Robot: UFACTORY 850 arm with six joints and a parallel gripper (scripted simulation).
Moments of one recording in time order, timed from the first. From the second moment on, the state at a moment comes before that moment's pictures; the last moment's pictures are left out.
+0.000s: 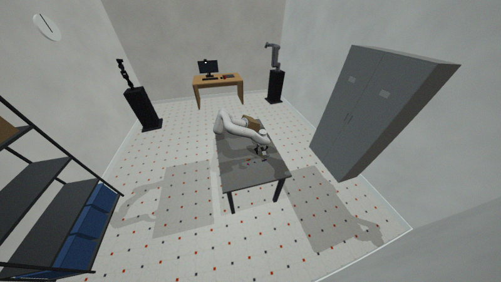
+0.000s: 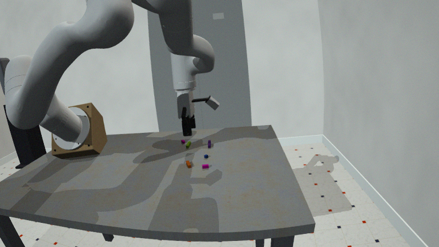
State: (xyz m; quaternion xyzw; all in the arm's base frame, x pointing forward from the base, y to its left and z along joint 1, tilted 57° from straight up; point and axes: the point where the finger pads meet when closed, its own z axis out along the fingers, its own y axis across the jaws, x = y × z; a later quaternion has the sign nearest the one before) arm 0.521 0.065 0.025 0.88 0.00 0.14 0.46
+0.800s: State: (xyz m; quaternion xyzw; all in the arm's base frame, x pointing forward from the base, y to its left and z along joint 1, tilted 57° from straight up) arm 0.530 0.060 0.041 0.86 0.18 0.05 0.48
